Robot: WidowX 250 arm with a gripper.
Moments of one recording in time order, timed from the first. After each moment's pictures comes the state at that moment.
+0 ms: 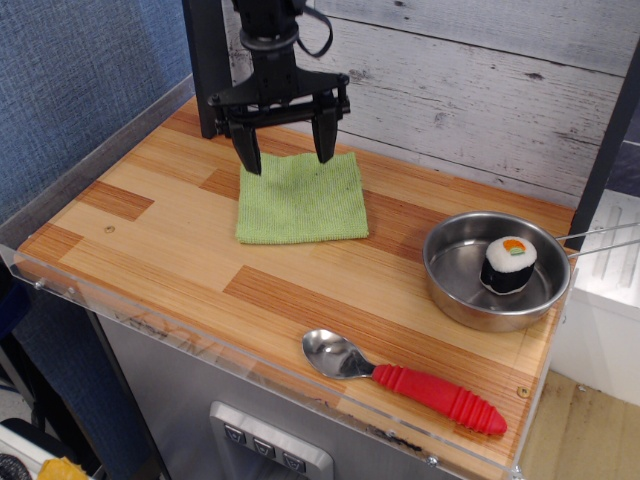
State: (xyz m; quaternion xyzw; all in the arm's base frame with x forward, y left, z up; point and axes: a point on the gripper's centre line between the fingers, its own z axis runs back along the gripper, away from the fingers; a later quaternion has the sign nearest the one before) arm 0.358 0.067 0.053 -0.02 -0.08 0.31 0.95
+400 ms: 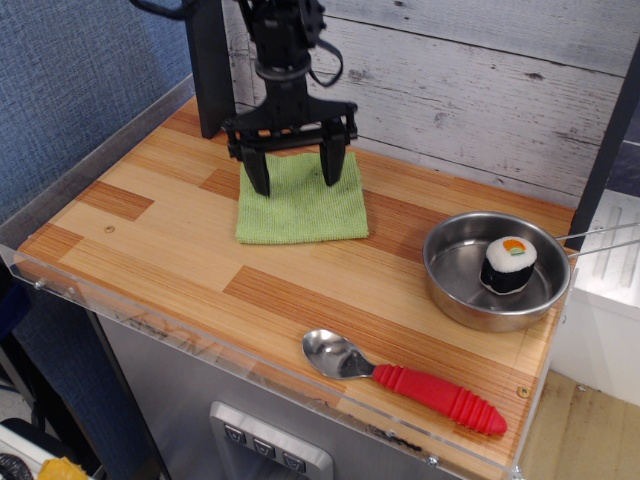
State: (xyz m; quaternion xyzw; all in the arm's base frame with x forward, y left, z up) arm 0.361 0.057 0.023 -0.01 -0.06 0.31 0.95
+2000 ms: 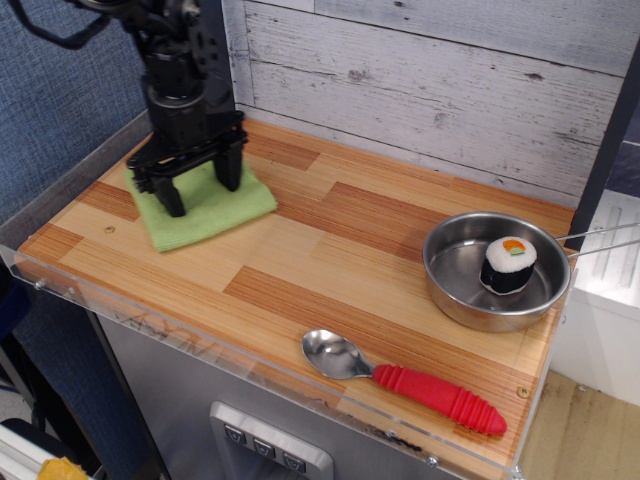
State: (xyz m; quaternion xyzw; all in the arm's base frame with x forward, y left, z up) arm 0.304 0.163 0.003 0.05 -0.06 0.56 0.83
